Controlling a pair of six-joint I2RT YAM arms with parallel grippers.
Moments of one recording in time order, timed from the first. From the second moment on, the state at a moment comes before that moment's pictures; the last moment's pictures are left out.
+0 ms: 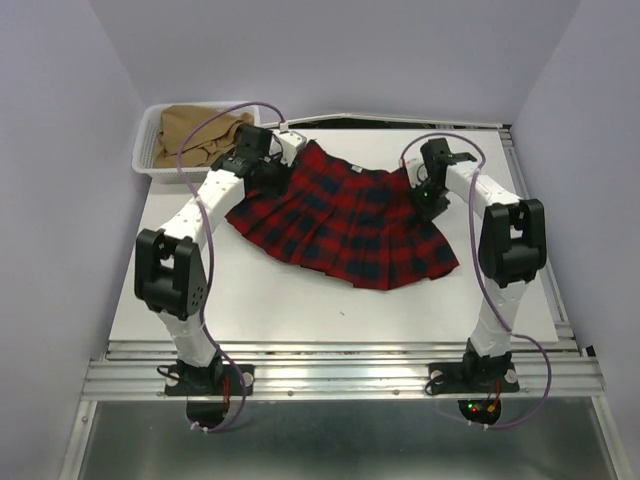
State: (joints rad) left arm -0.33 1.71 1.51 -0.58 0.17 0.26; right arm 0.16 1.99 1.64 -0.87 -0.07 -0.35
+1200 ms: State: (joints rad) left arm -0.27 2.33 2.09 -0.49 0.19 0.15; right arm 0.04 2.27 1.88 -0.68 -0.22 0.07
